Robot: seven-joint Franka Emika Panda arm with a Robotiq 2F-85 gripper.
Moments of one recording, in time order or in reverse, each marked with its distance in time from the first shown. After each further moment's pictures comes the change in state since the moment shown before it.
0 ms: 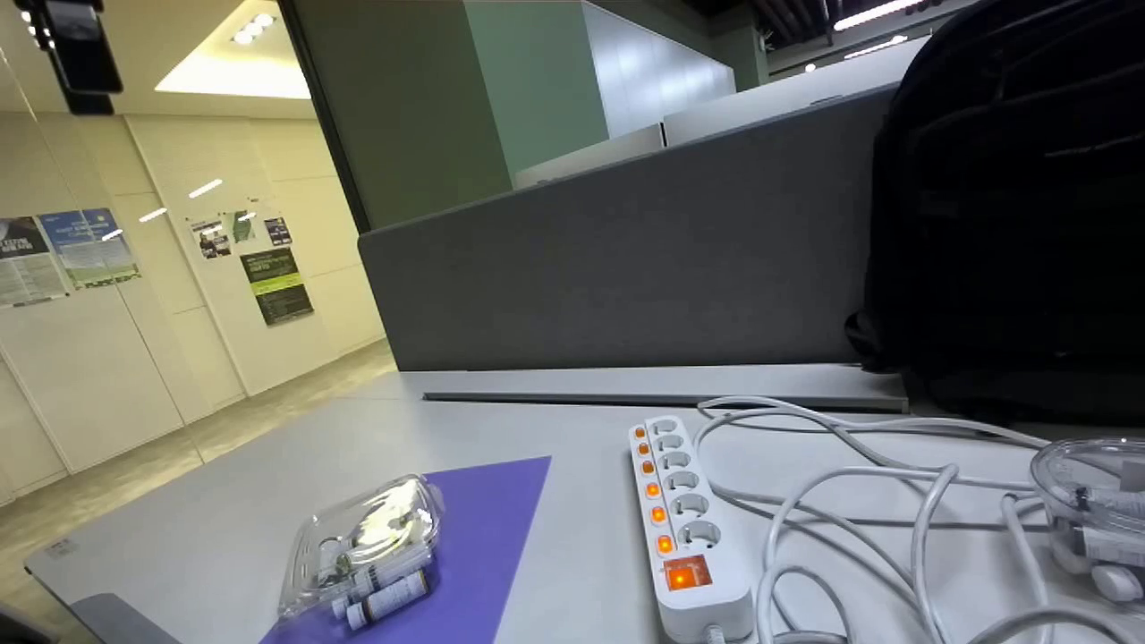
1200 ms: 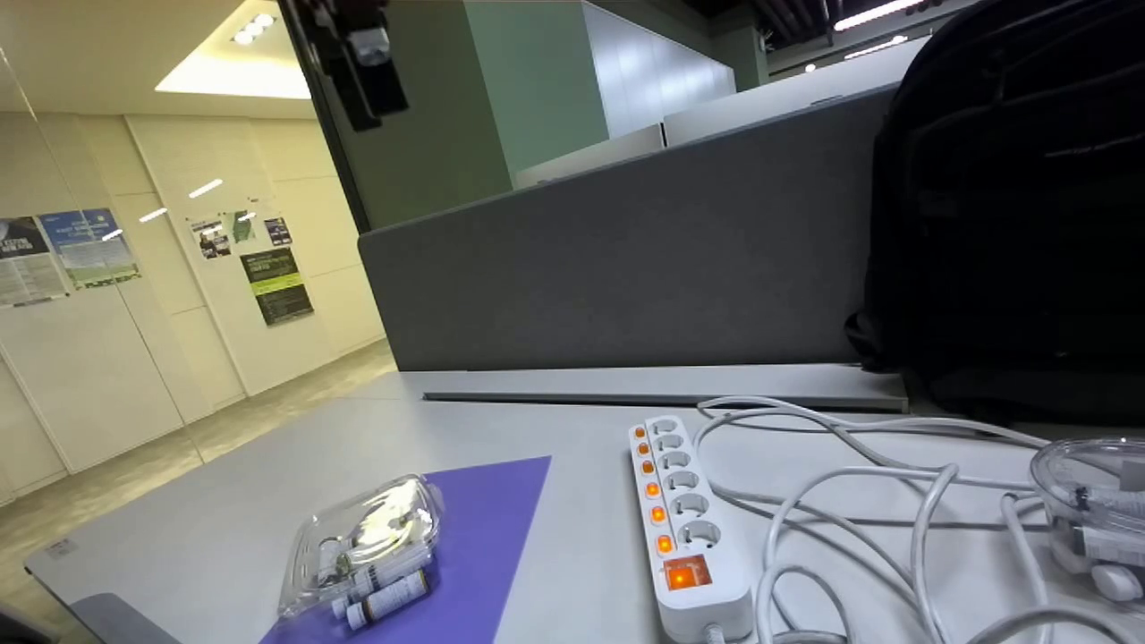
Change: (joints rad) arm -0.225 0.200 -0.049 -0.033 -0.081 0.375 0.001
